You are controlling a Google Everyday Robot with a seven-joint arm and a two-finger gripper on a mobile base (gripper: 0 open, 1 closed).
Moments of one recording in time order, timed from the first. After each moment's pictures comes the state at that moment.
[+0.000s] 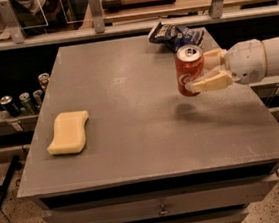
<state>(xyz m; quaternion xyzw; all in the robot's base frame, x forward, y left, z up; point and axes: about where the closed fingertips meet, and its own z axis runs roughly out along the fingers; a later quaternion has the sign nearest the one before) 0.560 -0.164 0.902 -0.53 0.60 0.30 0.52</state>
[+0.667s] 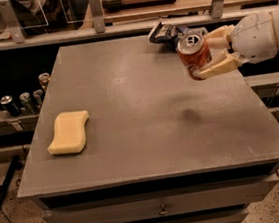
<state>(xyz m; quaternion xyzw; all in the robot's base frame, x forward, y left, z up) 0.566 -0.180 0.941 -0.63 0.58 0.16 0.50</state>
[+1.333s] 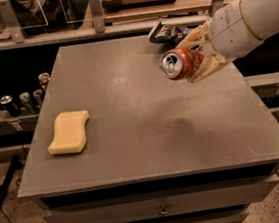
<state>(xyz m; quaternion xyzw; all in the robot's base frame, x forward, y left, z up) 0.545 -0.144 0.949 -0.78 0.50 -0.03 0.38</state>
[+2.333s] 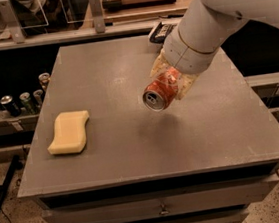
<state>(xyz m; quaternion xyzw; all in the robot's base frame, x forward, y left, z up) 0.532 -0.092 0.908 -0.91 0.34 -0.12 0.21</state>
